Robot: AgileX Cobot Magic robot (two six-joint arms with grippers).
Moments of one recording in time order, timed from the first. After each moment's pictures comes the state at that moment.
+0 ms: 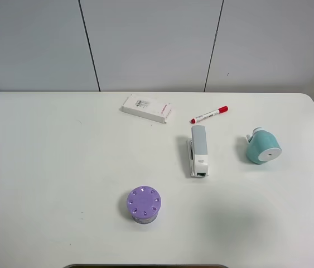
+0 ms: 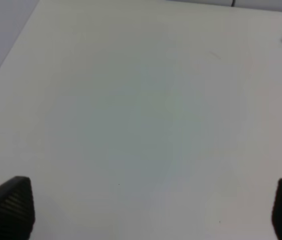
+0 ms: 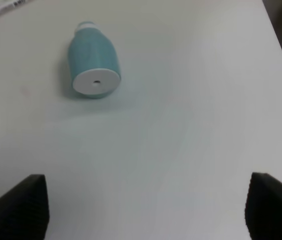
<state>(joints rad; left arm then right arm) -0.01 -0.01 -0.51 0.06 1.06 -0.07 0.08 0.40 -0.63 -0.18 1.06 0.19</state>
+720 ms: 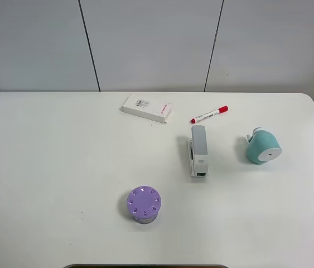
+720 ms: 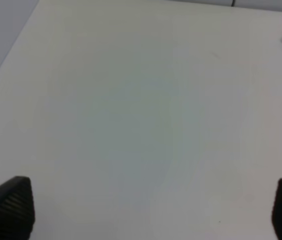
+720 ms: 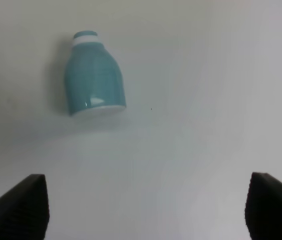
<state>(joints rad) -0.01 -0.01 -0.51 0.06 1.06 -0.07 0.08 1.07 -0.96 -0.19 0.99 0.20</state>
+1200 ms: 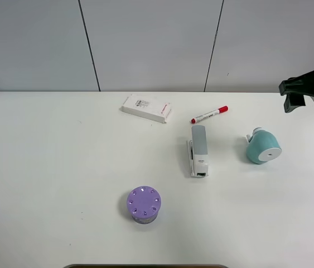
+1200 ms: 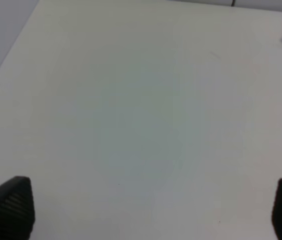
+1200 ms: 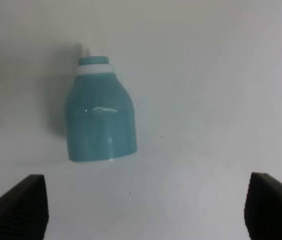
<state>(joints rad) -0.01 -0.01 -0.51 0.06 1.06 -0.07 0.08 1.46 -1.16 -0.19 0.98 0.14</state>
